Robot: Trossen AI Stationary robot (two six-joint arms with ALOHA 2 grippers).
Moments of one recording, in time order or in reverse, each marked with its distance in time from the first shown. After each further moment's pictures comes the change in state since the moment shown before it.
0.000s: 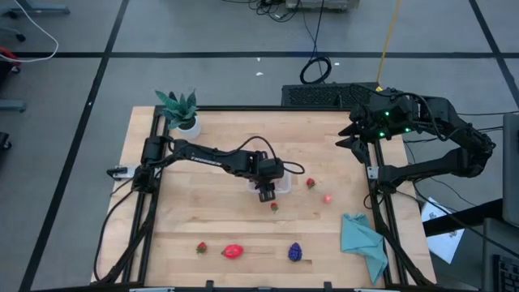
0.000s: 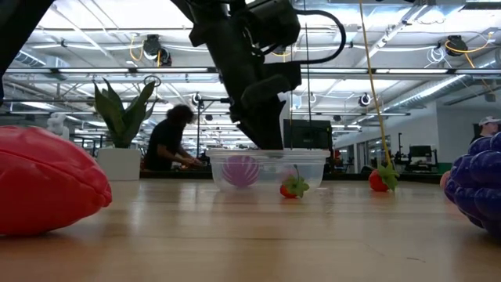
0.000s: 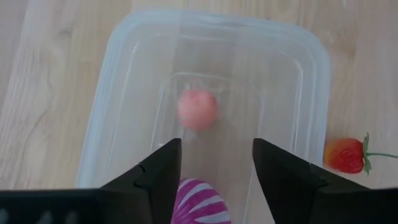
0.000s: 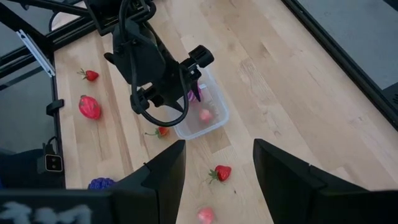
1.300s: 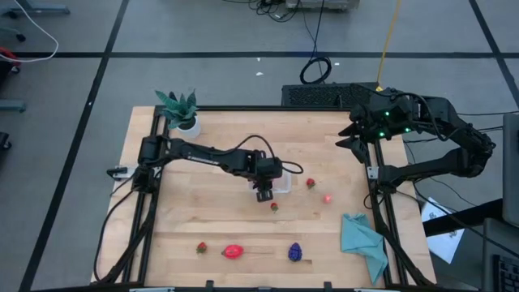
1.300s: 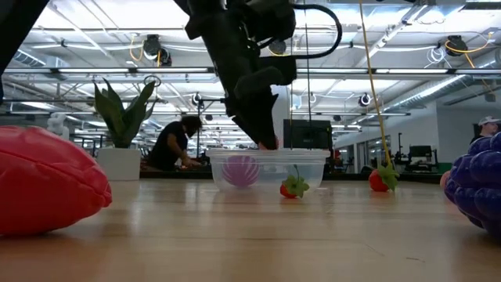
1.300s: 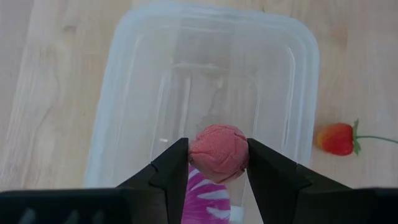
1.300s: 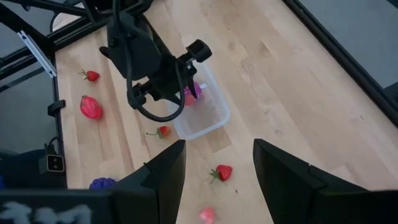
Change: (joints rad) left arm -0.002 -0.031 0.000 -0.051 0.003 0.005; right arm 0.000 -0.001 0.000 -0.001 -0.002 0.003
